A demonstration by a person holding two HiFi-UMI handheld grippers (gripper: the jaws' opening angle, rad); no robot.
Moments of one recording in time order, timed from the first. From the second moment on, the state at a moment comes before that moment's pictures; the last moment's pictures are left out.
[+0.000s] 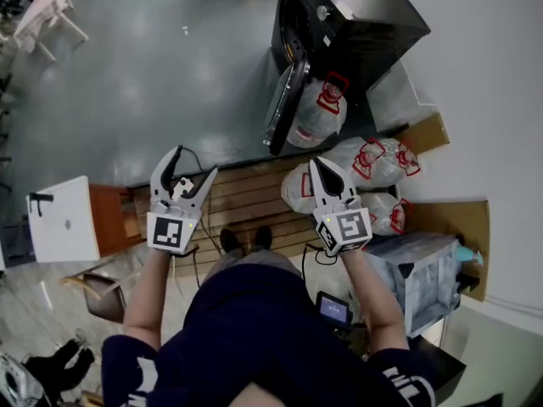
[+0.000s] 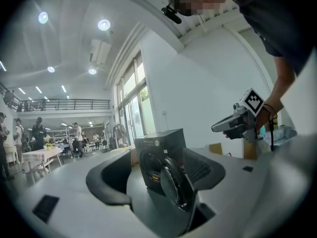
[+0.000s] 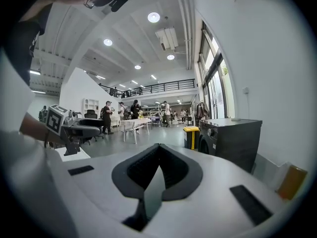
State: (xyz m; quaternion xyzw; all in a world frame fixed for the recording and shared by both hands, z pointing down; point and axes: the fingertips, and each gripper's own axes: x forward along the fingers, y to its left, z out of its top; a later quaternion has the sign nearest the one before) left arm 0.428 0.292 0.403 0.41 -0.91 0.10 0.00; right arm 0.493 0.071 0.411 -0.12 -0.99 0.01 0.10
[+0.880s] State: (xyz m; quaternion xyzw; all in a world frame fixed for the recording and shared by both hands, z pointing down) left arm 0.426 0.122 0.549 0.49 -0.86 0.14 0.11; right arm 0.516 -0.005 0.451 -0.11 -0.98 0.02 0.13
